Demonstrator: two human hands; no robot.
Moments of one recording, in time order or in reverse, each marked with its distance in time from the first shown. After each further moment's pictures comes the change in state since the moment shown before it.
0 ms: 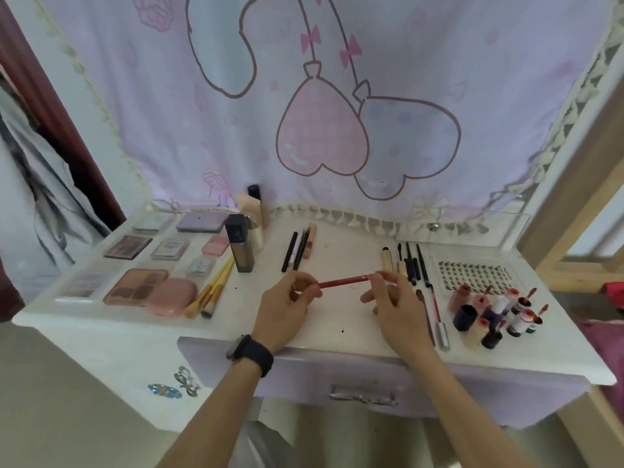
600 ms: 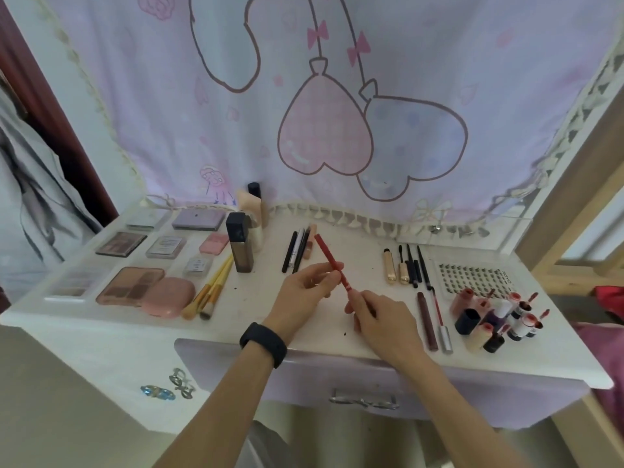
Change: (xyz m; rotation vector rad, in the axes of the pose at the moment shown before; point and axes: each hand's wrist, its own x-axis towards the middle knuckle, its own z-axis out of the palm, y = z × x) left_hand 0.014 0.028 0.005 -0.378 -0.176 -0.155; right_hand -0.005 -0.005 0.008 -0.486 -0.202 -0.148
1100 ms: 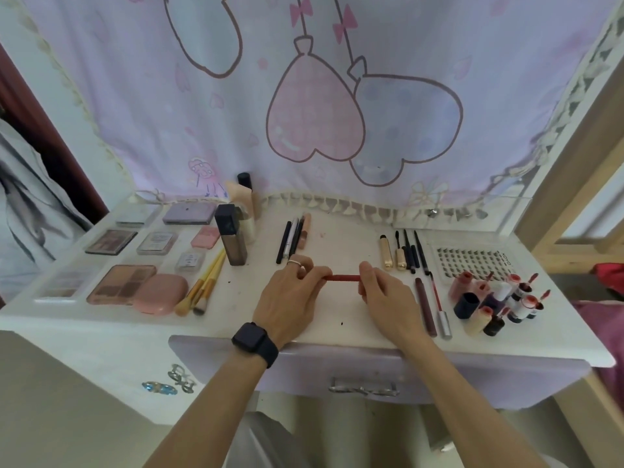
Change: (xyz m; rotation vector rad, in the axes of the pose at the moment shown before) left_hand 0.000 -0.030 -0.012 1.054 0.122 0.640; right_hand 0.009 0.003 -0.001 0.258 0.085 0.137
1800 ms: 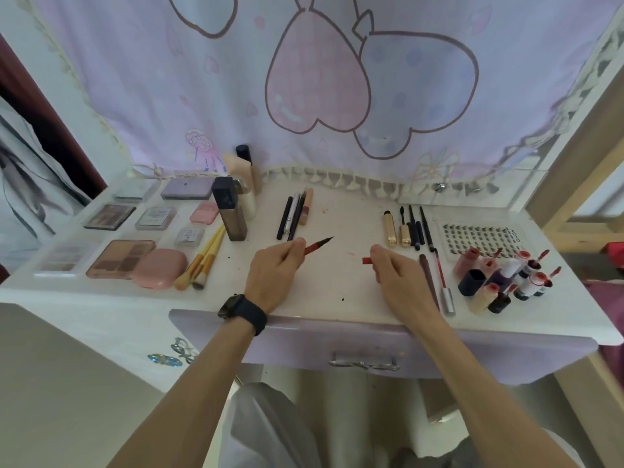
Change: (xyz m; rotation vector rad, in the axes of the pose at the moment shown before) left_hand -0.002 -0.007 -0.010 -0.567 -0.013 -0.491; right_hand -0.009 0.002 -0.014 0.188 -0.039 -0.008
